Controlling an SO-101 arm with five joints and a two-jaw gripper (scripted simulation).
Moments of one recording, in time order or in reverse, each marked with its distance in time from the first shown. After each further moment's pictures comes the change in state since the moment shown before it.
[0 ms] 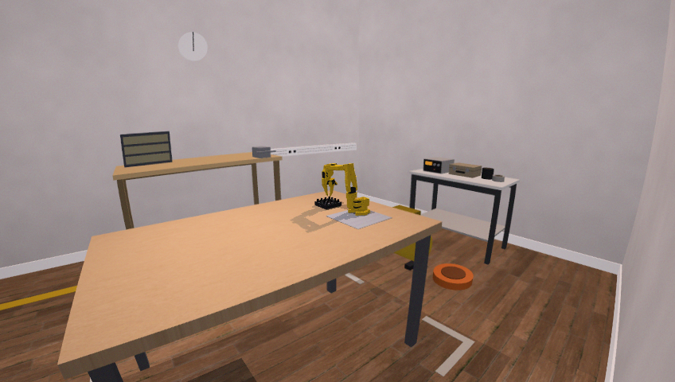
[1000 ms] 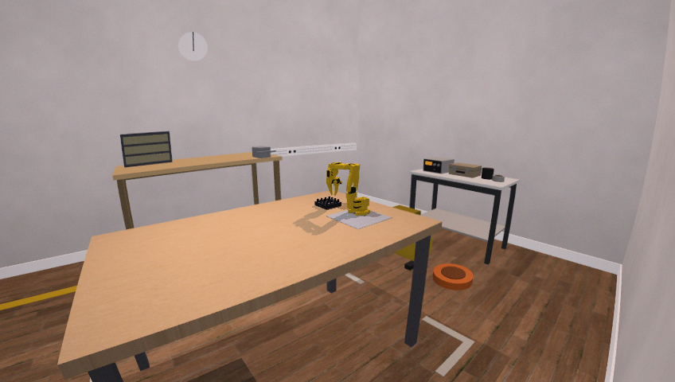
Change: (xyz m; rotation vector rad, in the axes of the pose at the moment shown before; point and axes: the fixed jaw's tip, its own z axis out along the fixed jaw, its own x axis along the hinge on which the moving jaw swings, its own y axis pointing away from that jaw) arm 0.016 -0.036 -0.011 -0.009 -0.004 0.000
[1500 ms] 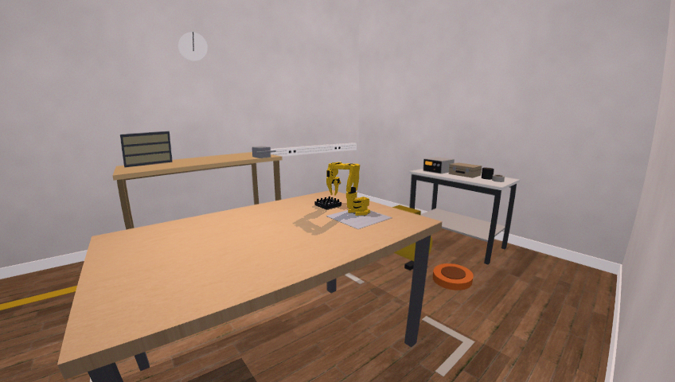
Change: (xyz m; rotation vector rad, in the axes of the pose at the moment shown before) arm 0.001 0.000 0.000 0.000 0.000 -0.100
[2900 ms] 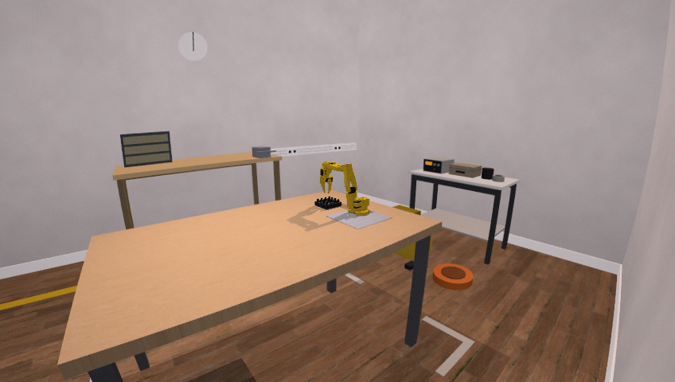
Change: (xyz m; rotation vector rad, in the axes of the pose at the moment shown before) arm -0.029 0.052 -0.001 -0.039 -0.026 -0.129
